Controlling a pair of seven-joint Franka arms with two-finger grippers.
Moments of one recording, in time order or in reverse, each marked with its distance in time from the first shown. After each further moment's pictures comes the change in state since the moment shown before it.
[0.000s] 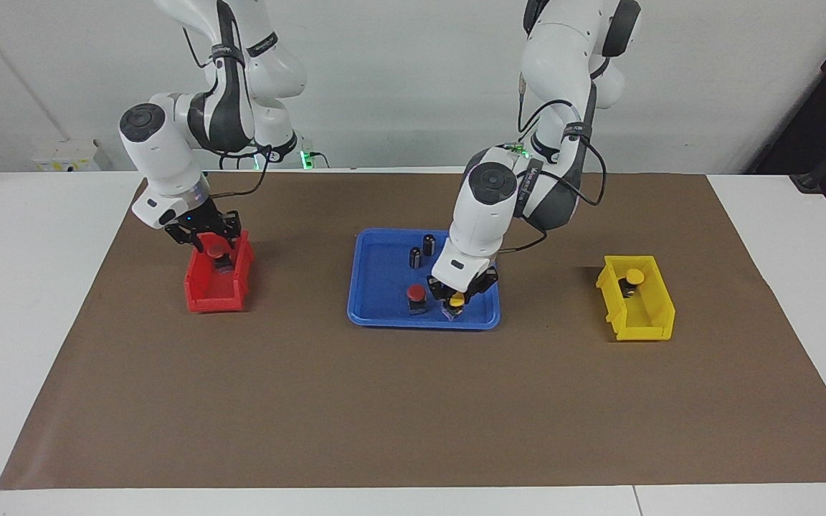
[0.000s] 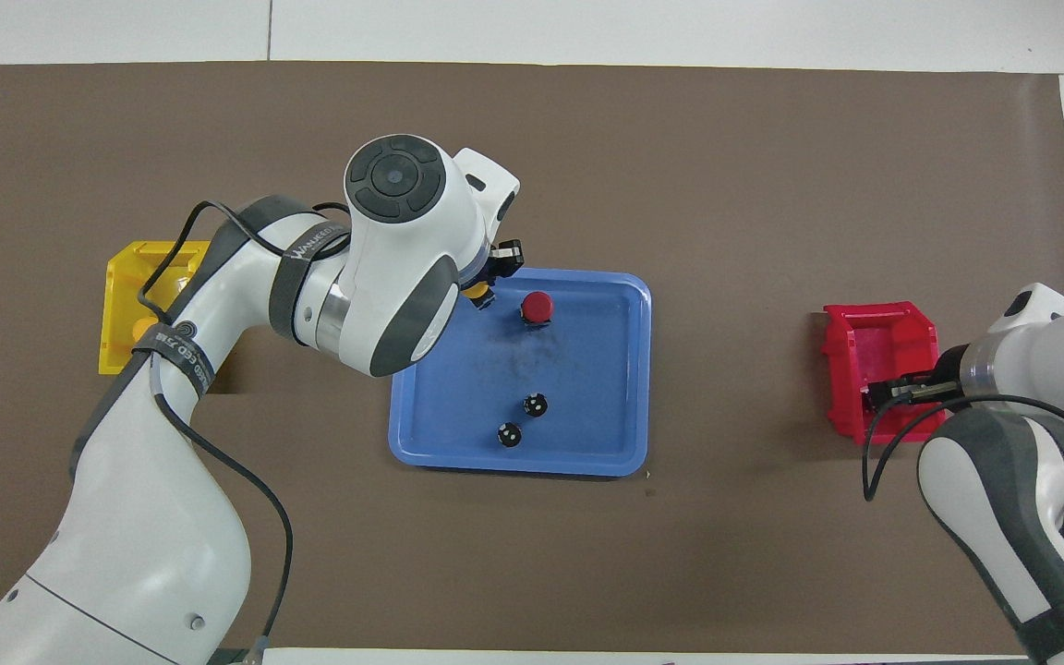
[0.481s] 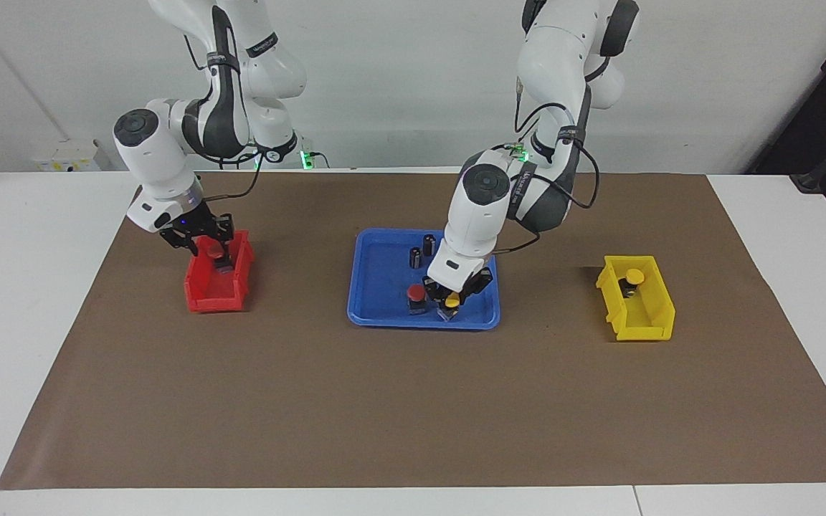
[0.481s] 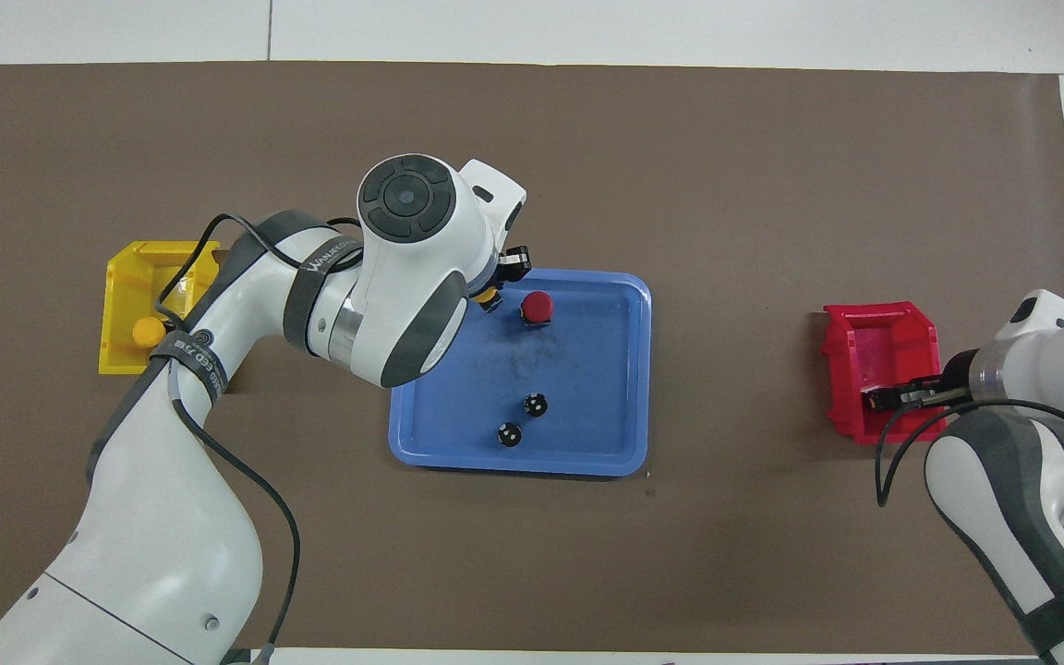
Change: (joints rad) left arm -0.010 -0.001 0.000 -0.033 0.000 0.069 -0.024; right arm -0.033 0.012 0.002 -0.019 0.000 0.022 -0.047
